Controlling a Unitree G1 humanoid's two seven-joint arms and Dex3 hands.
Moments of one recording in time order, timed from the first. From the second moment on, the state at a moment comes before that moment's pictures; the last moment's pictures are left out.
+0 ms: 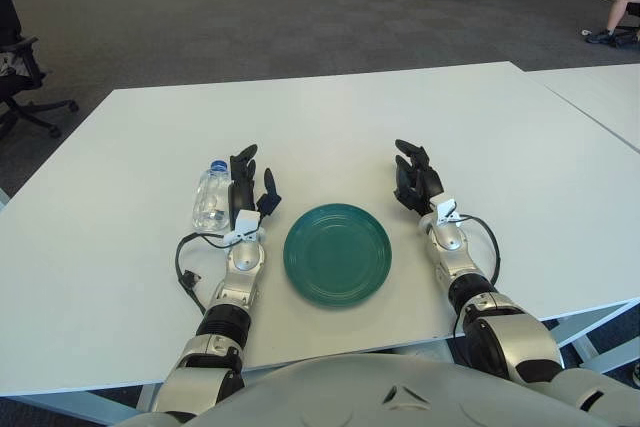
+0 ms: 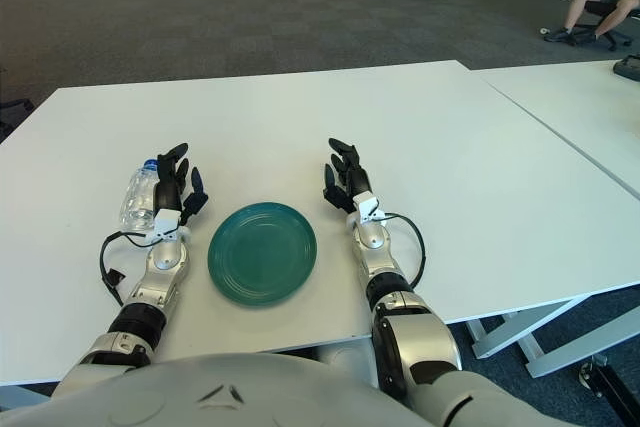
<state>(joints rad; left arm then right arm) -0.13 -0.01 0.03 0.68 0.20 -0.57 0.40 -0.37 -0.01 -0.02 1.07 -0.09 -0.74 -0.04</state>
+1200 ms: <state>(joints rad) -0.13 0.00 0.03 0.68 0.20 -0.58 0.40 -0.38 -0.01 -0.01 1.09 -0.09 -0.73 -0.06</state>
